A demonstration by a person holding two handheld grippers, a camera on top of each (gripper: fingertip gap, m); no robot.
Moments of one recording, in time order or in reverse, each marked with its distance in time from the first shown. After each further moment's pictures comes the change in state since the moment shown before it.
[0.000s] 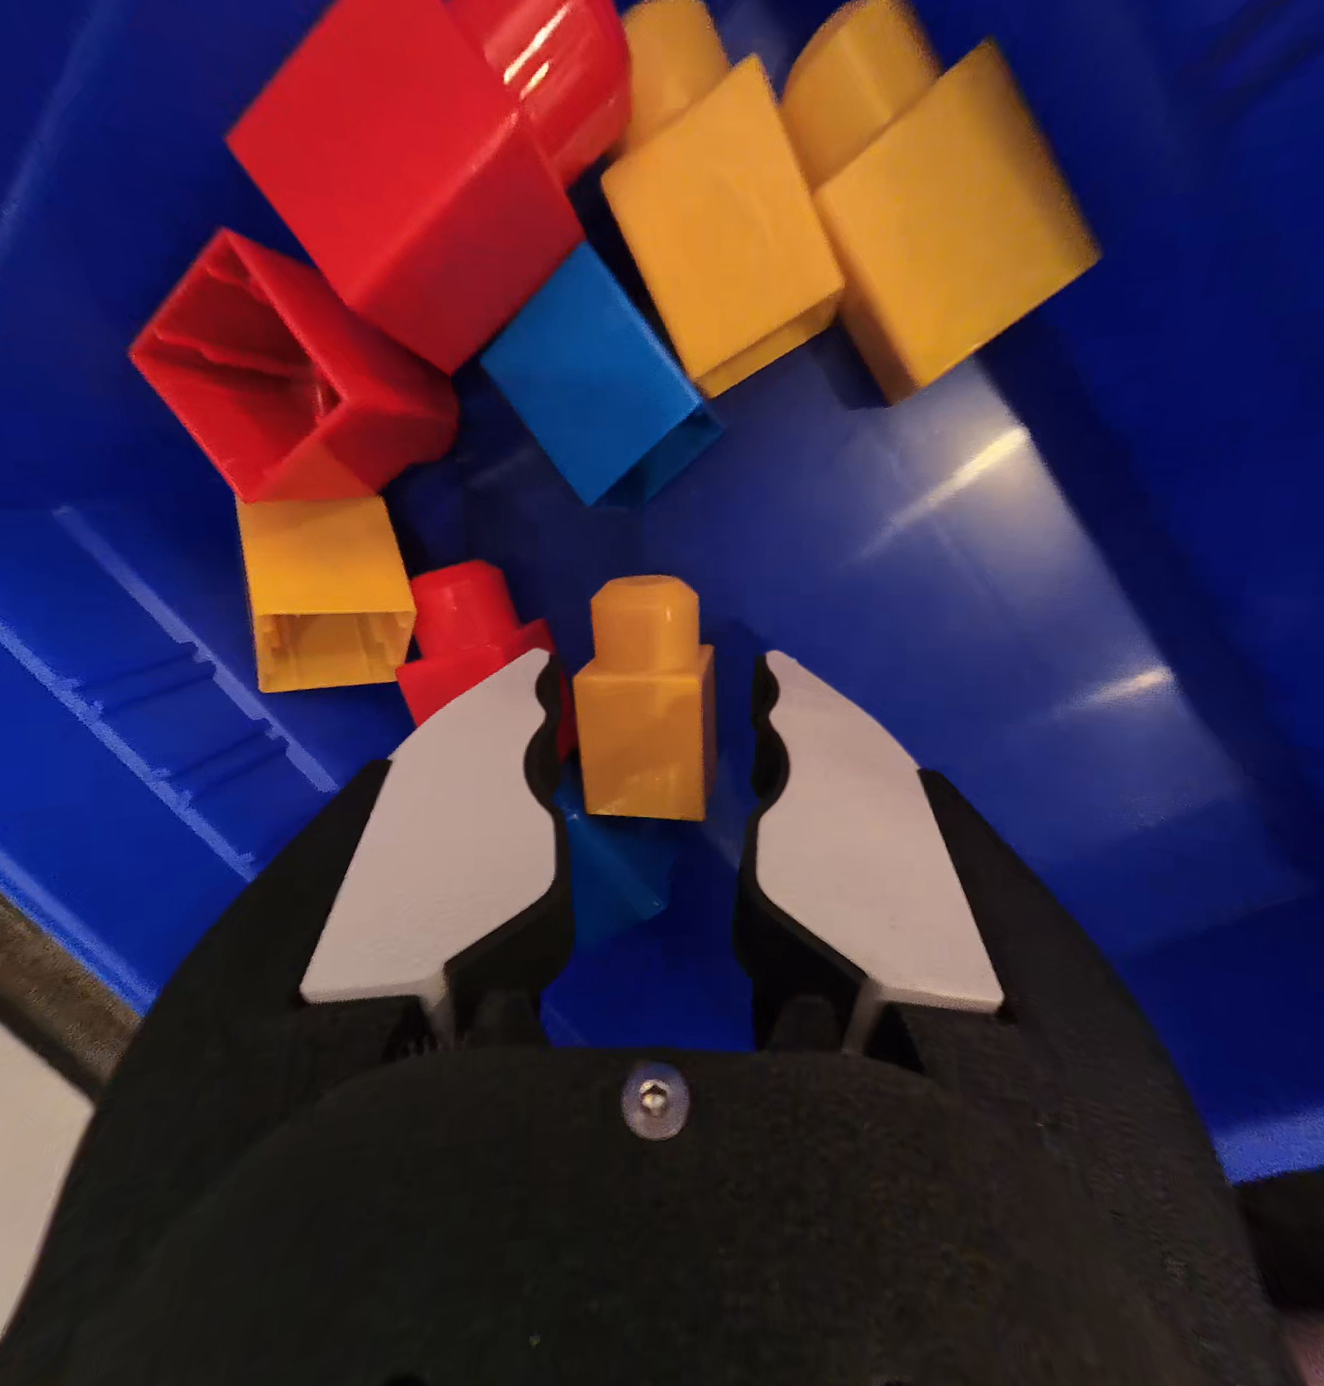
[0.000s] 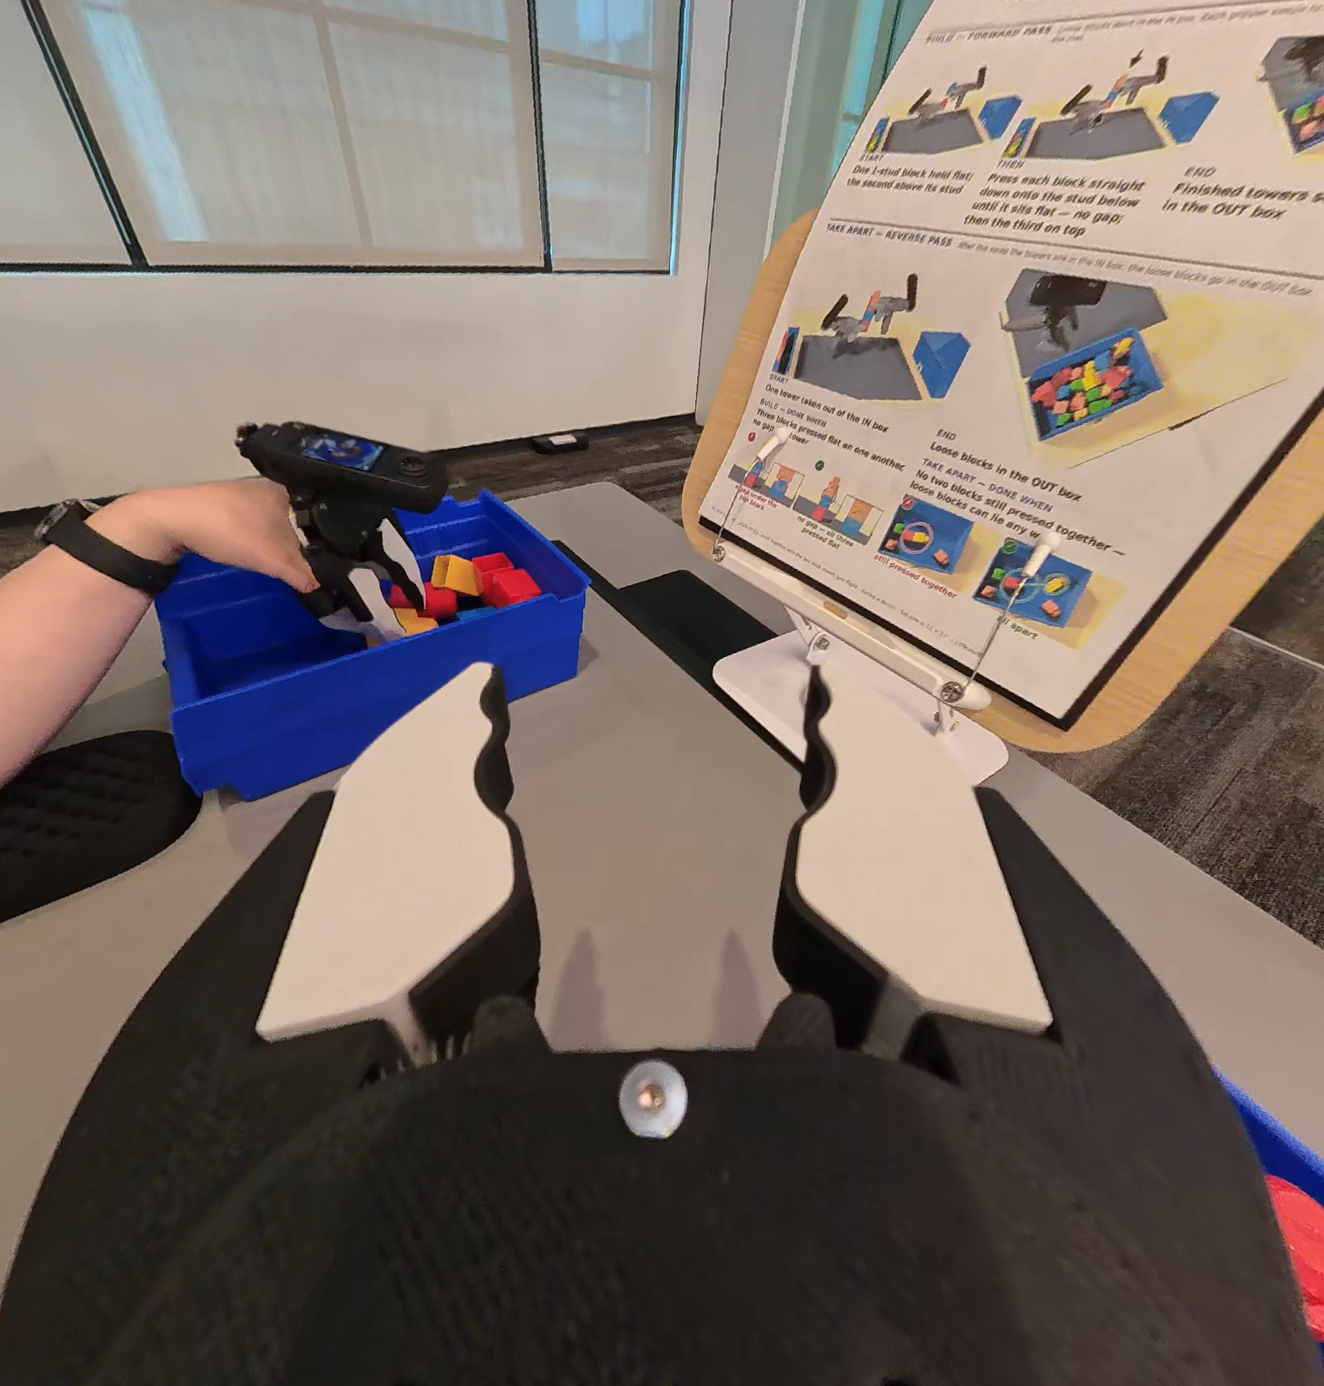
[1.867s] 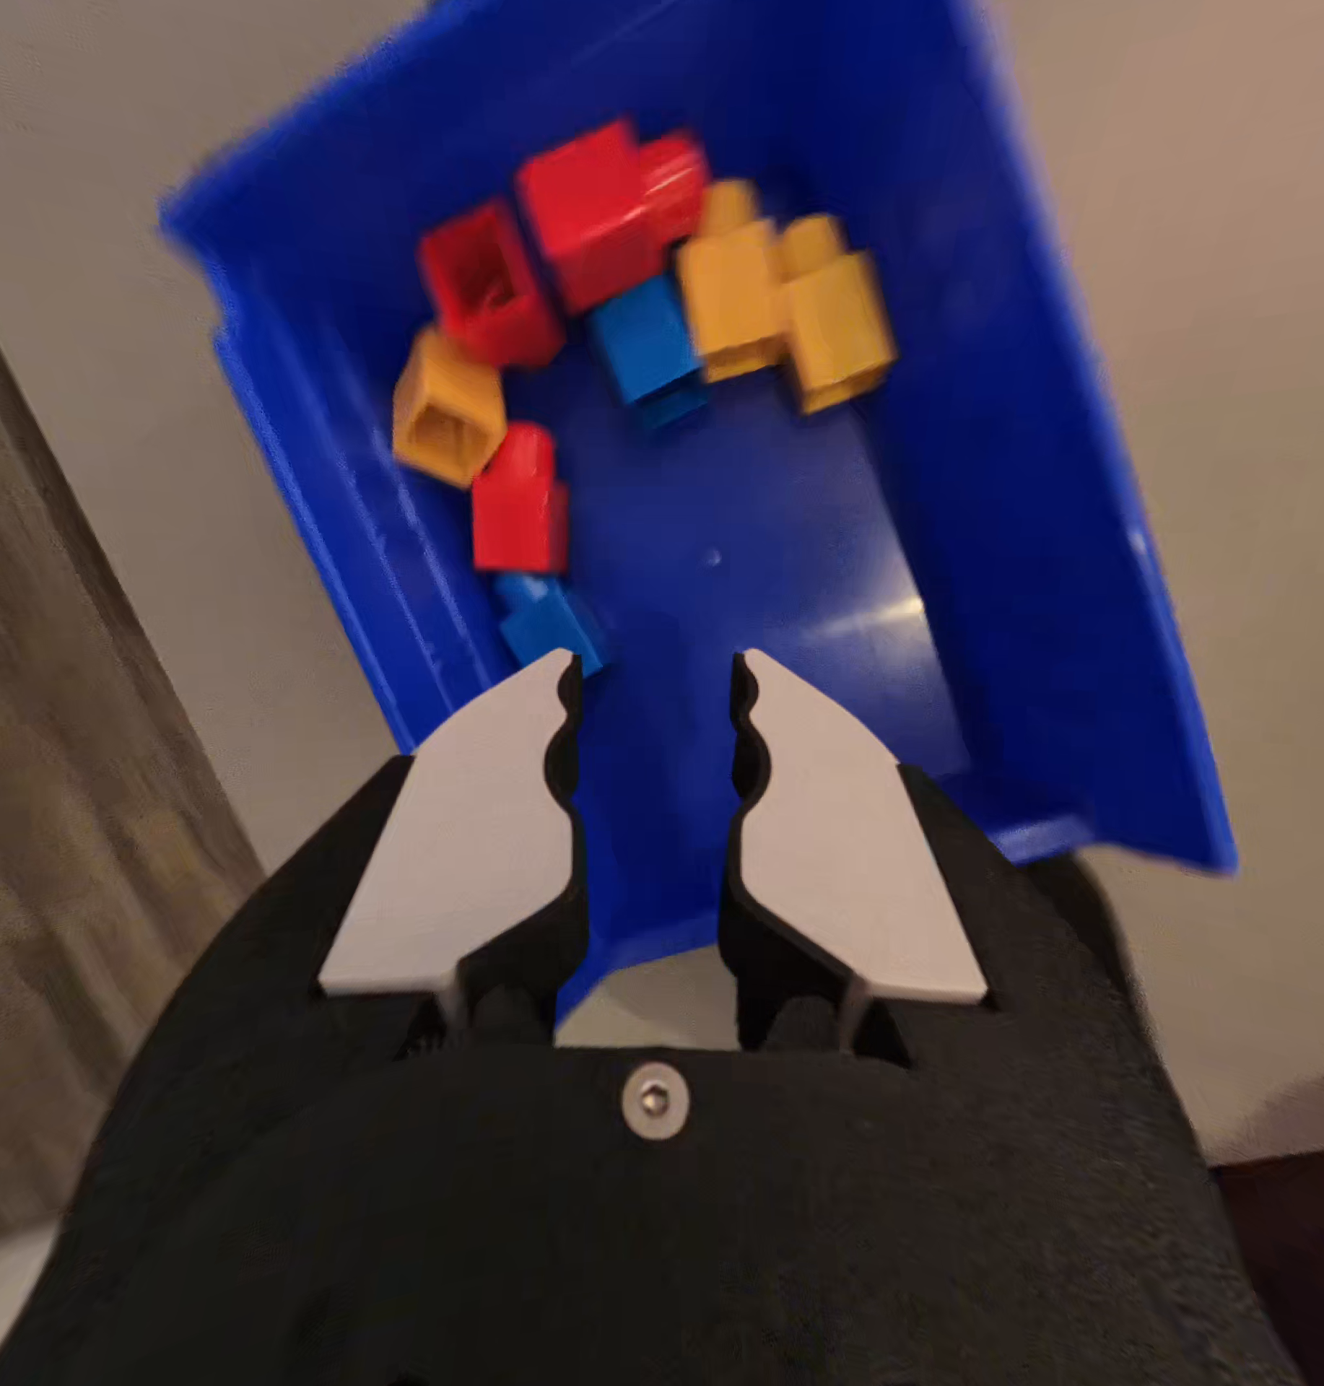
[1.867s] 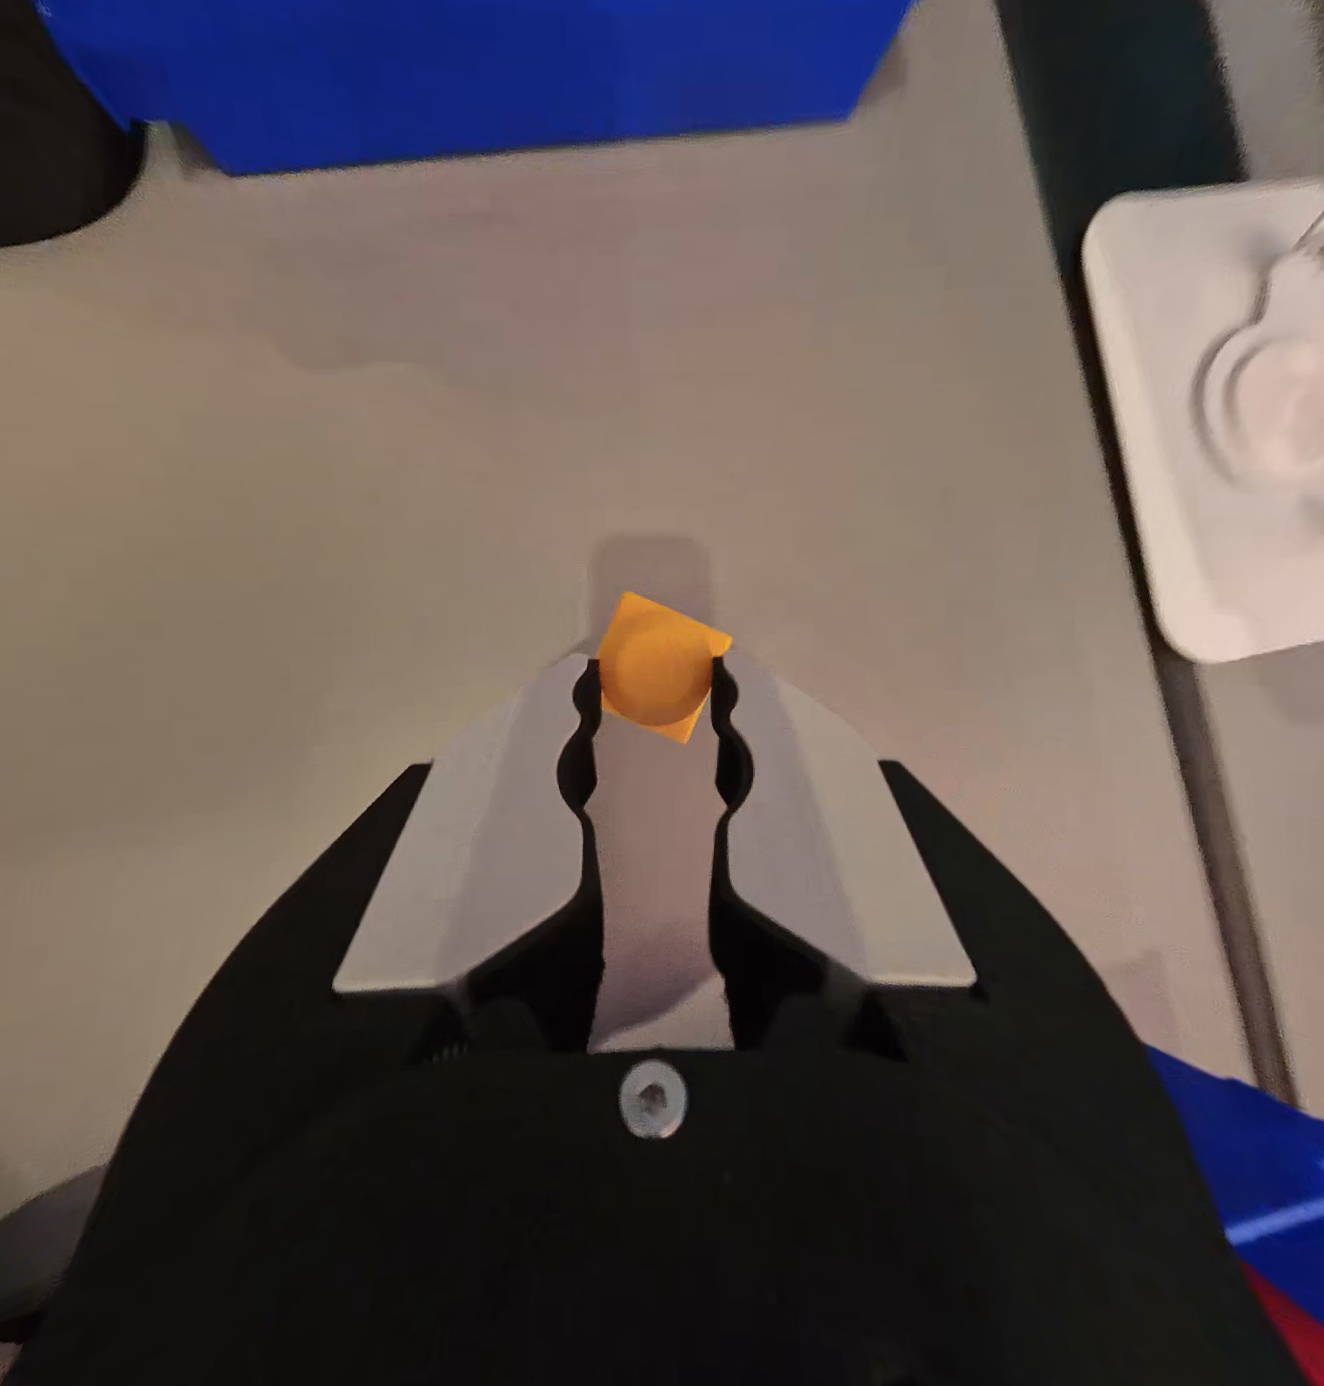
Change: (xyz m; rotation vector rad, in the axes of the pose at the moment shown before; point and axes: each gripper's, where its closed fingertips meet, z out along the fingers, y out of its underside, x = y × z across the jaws) left arm 0.015 0.013 -0.110 0.120 -0.047 -0.304; right arm -0.062 0.155 0.043 -0.772 -0.305 -0.254
